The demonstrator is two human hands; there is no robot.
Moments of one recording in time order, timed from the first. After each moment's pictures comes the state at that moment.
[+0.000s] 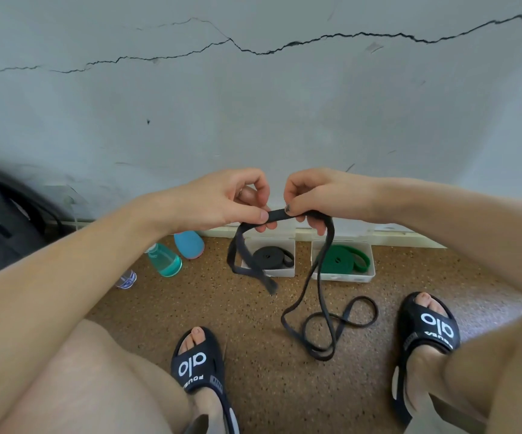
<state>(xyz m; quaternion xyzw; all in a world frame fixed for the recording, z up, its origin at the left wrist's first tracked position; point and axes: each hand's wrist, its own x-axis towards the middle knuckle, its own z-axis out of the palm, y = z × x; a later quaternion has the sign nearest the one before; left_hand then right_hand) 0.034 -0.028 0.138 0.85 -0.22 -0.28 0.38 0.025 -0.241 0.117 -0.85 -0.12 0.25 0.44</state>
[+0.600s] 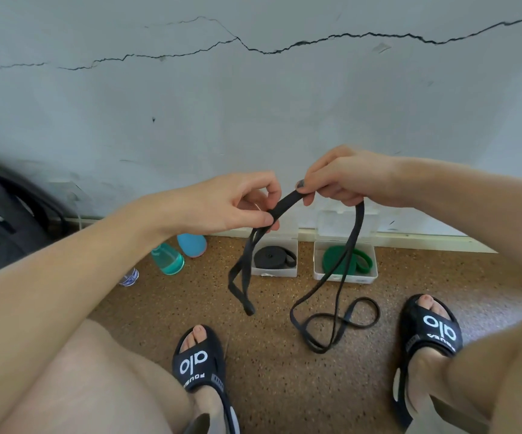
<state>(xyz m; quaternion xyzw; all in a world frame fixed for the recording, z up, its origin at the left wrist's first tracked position) 0.033 -0.023 0.136 0.85 -0.28 -0.27 0.35 0.038 -0.259 0.131 -0.84 -0.08 0.26 0.47</state>
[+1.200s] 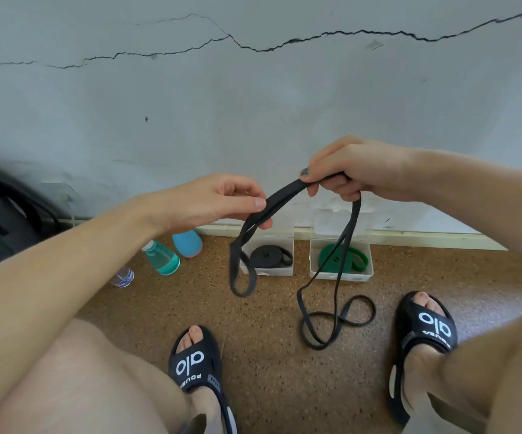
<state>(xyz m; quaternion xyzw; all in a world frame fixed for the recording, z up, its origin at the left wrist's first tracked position) 0.039 -0.017 0.128 0.82 -0.21 -0.31 0.43 0.035 -0.272 0.138 -0.83 -0.09 0.26 0.49</state>
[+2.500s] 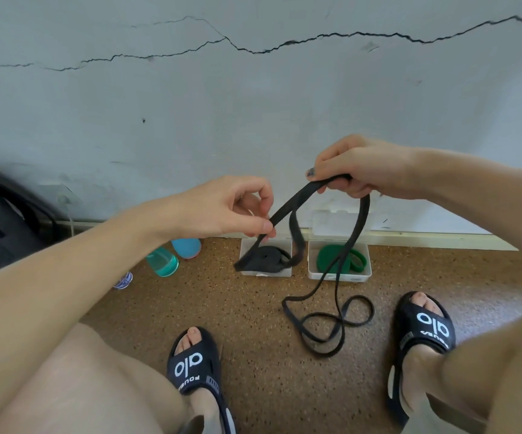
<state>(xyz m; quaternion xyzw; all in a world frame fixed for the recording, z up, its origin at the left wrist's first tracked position) 0.034 -0.028 0.128 0.85 -0.27 -0.28 0.35 0.033 -0.283 0.141 -0.84 -0.10 0.23 0.48</state>
